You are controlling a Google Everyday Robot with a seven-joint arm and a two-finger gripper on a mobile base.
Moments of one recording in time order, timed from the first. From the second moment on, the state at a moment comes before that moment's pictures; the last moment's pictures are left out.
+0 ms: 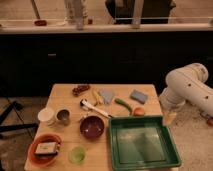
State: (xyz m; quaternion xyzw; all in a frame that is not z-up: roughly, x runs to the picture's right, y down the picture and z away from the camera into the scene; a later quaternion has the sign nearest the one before) arm 0.284 0.112 0.680 -0.28 0.01 0.02 0.96
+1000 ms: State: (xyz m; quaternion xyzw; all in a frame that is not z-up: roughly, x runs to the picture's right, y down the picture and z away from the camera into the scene) arm 0.192 0.136 0.670 -0.34 -0.19 0.06 0.92
